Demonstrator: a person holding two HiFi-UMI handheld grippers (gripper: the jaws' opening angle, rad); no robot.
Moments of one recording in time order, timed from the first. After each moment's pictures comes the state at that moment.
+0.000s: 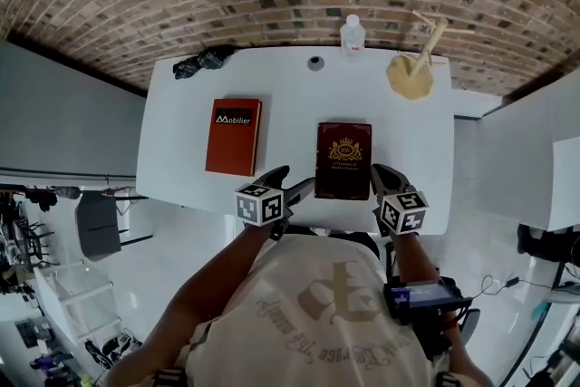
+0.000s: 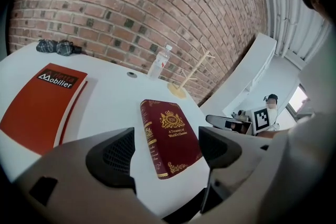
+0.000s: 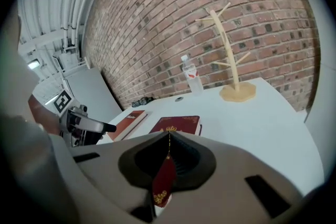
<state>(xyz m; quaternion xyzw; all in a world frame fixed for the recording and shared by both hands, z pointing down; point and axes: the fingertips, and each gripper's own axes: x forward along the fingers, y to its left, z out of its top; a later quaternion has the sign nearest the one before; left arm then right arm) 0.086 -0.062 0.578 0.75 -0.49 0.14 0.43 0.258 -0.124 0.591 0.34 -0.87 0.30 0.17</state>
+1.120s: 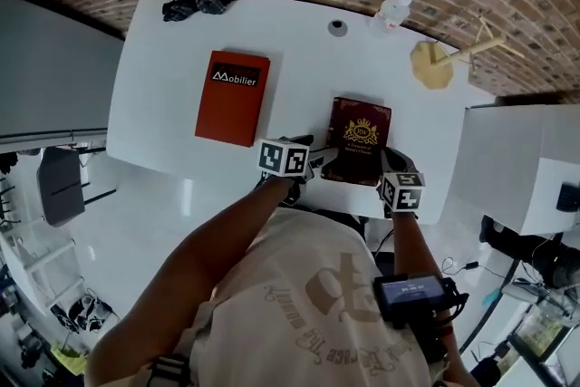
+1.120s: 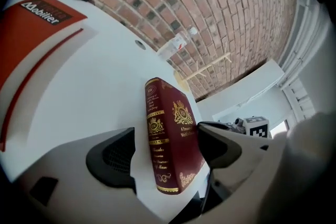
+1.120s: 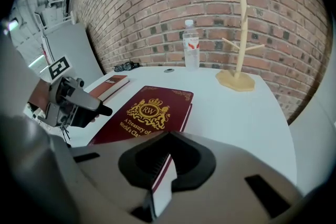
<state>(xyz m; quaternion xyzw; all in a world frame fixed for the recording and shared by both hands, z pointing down) 0.100 -0.090 0.656 0.72 -0.40 0.08 0.57 0.246 -0.133 0.649 0.37 -0.81 0.25 0.37</state>
